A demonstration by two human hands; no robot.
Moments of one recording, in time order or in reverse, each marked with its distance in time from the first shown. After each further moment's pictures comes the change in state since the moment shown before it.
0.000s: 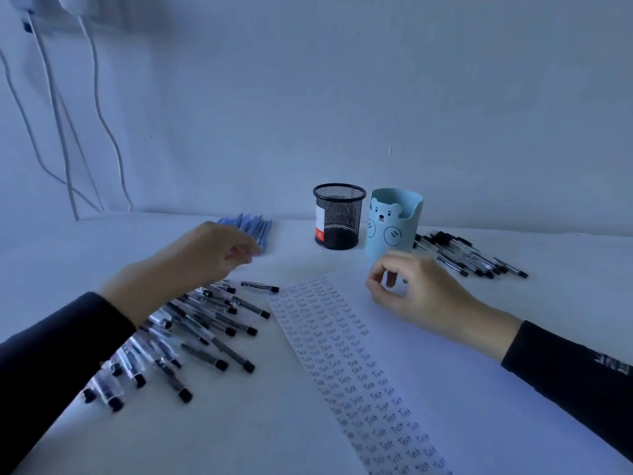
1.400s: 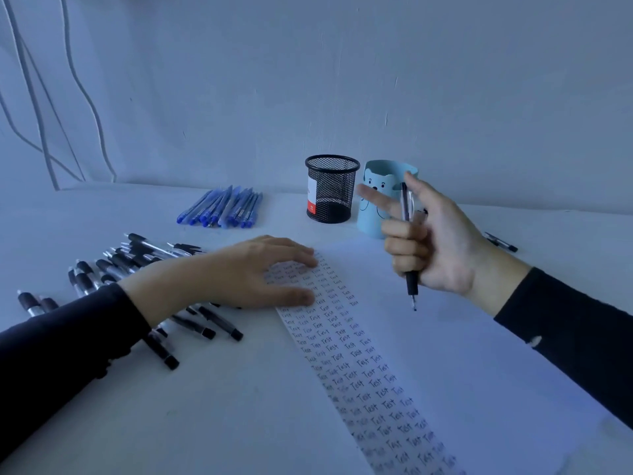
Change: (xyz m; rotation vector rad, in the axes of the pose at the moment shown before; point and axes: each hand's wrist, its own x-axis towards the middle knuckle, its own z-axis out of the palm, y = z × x) left_hand -0.022 0.057 0.030 -0.112 -0.364 0.237; right_hand 0.020 -0.035 -0.035 1.458 -0.159 0.772
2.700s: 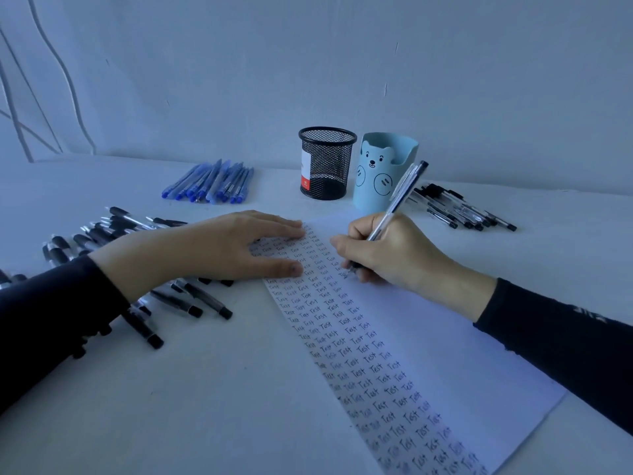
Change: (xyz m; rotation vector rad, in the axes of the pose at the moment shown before) left_hand 0.001 -0.008 -0.002 0.018 -0.018 -0.049; right_hand 0.004 0.048 0.011 -0.973 0.188 -0.273
